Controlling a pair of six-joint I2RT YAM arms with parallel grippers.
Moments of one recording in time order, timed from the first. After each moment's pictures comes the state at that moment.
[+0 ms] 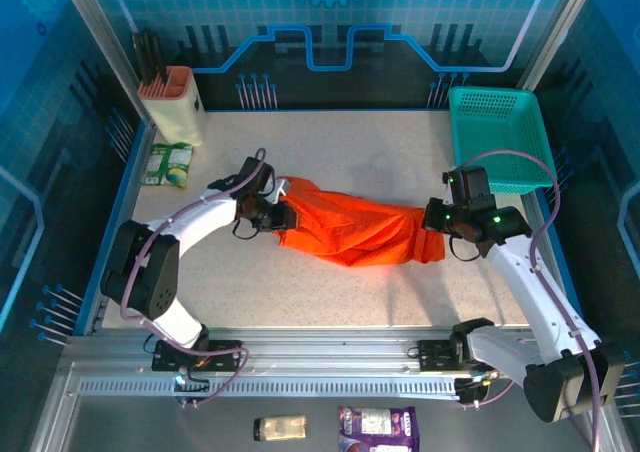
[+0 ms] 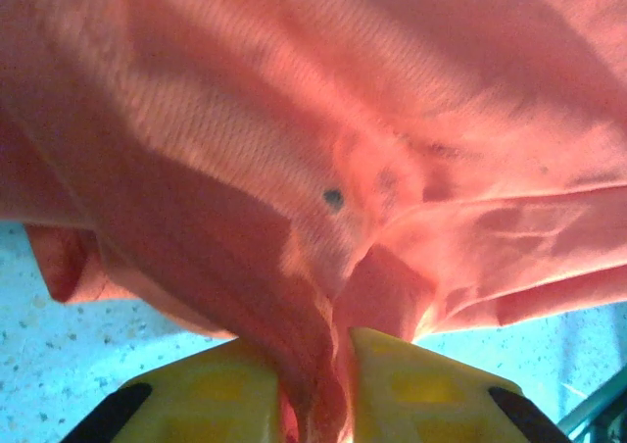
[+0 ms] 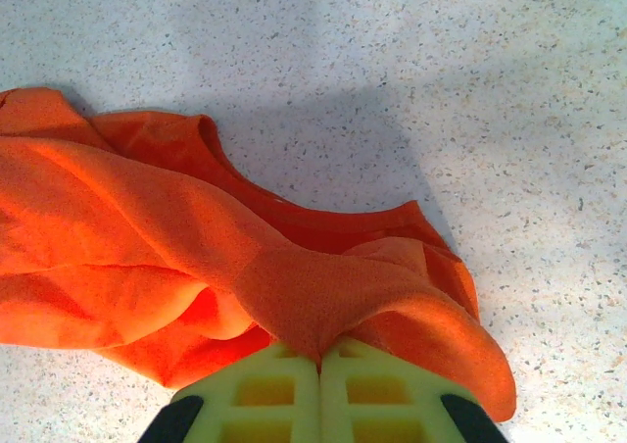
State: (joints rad) left arm -0.34 1.63 1.05 -0.57 0.41 -0.39; right arm 0.22 1.03 0.98 -0.86 -0.03 0.45
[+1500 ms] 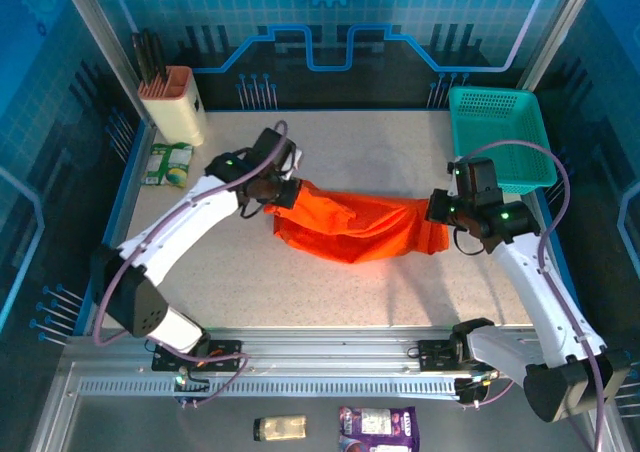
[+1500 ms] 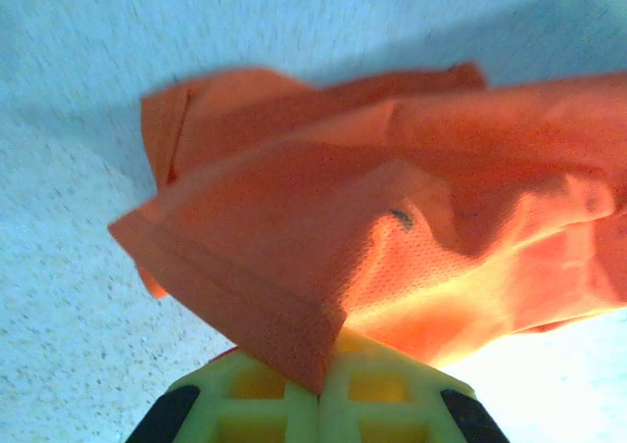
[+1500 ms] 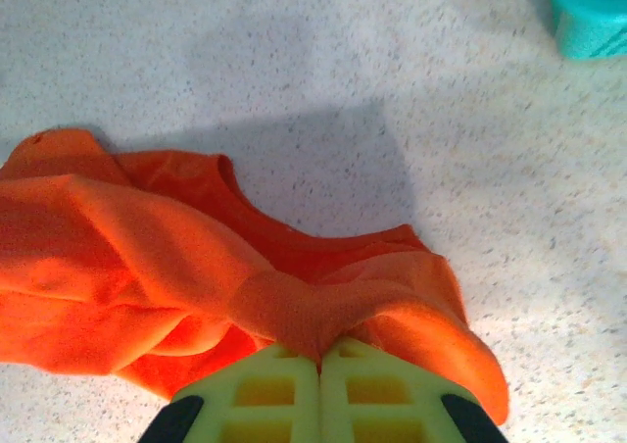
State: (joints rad) left arm -0.52 1.49 1.47 -0.94 -0.03 -0.22; right arm 0.22 1.03 1.10 -0.91 0.01 0.42
